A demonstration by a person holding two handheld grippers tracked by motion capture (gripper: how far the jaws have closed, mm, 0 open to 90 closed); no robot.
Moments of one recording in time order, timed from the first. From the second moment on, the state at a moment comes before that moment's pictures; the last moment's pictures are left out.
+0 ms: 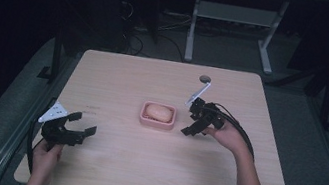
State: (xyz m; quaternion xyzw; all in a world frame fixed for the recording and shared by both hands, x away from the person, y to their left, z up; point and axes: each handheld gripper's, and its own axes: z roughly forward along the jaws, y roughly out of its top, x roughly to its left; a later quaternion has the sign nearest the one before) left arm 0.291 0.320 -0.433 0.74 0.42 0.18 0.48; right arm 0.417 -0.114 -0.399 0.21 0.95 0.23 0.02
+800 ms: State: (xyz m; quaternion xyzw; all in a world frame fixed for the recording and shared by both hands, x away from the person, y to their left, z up) left arm 0.291 0.319 -0.434 0.75 0.42 0.18 0.48; right arm 0.394 -0.148 -0.409 0.24 0.94 0.25 0.03
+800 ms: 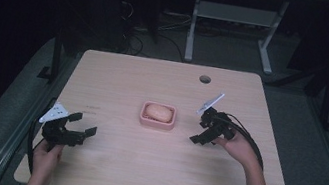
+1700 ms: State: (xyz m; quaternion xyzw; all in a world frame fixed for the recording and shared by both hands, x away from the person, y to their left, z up) left arm 0.291 0.317 -0.436 0.75 0.41 0.19 0.47; right arm 0.362 -0.178 -0.427 0.26 0.93 0.26 0.04
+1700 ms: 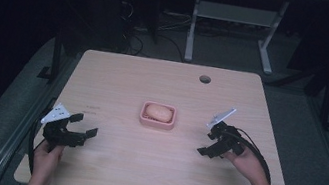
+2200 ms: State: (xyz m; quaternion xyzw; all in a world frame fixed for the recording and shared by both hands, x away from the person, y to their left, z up) left arm 0.289 0.317 -0.437 0.76 0.41 0.18 0.47; right arm 0.340 -0.198 -0.434 0.28 0.92 0.28 0.04
